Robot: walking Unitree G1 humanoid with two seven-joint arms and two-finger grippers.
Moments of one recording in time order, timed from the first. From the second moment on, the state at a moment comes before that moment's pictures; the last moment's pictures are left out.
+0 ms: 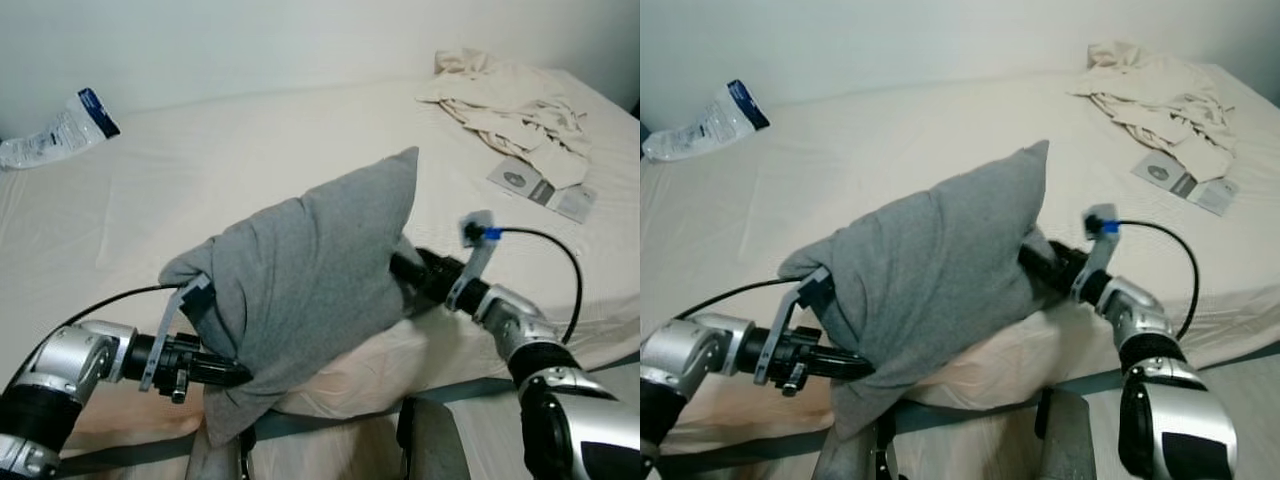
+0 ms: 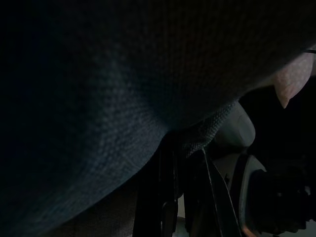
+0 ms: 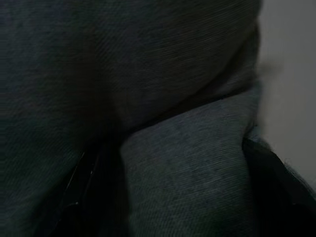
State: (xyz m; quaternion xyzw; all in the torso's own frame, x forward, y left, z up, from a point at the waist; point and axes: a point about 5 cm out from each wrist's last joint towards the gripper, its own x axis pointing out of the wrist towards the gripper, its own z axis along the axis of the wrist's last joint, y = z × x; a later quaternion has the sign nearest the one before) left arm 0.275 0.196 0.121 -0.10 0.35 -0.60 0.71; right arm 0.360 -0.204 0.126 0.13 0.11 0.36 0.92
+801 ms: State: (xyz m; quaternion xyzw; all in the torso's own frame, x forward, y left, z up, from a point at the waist) left arm 0.297 0.156 0.101 -0.11 0.22 -0.49 0.84; right arm 0.362 -0.176 0.110 0.01 0.08 0.25 0.97
